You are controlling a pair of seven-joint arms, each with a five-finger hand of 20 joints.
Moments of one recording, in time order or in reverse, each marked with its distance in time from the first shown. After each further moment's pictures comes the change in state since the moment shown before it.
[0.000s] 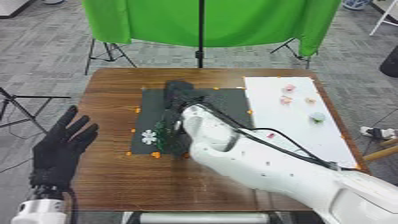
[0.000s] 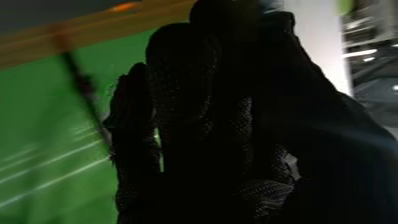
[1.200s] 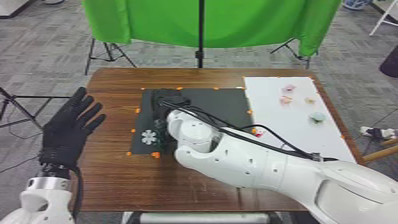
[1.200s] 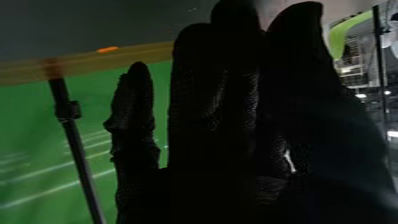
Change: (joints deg) left arm -8.6 4.0 2.8 2.7 -0.5 -1.0 -2.1; right arm 3.3 -4.0 -4.4 3.1 1.9 -7.5 5.3
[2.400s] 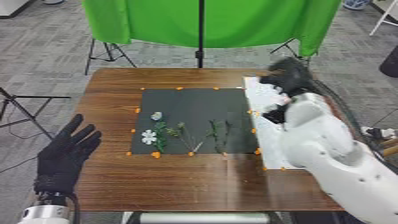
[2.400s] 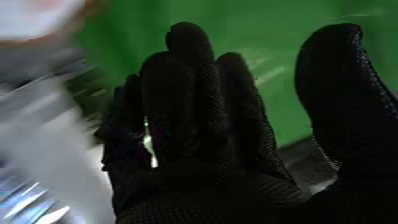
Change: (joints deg) left arm 10.9 -3.5 -1.4 -2.2 -1.7 1.3 3.5; right arm -32.1 35.6 44.4 -37.0 0.9 8.5 15.3
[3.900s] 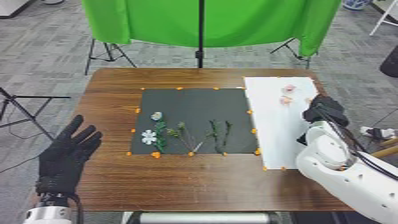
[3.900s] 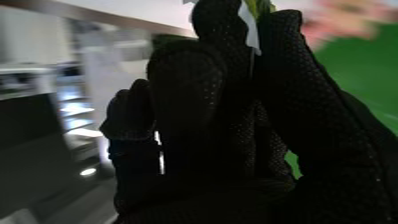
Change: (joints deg) left arm -1.1 -5.1 -0.3 0.0 3.6 -1.5 -2.8; right arm 8.0 9.2 -19.9 18.1 -6.1 5.8 5.2
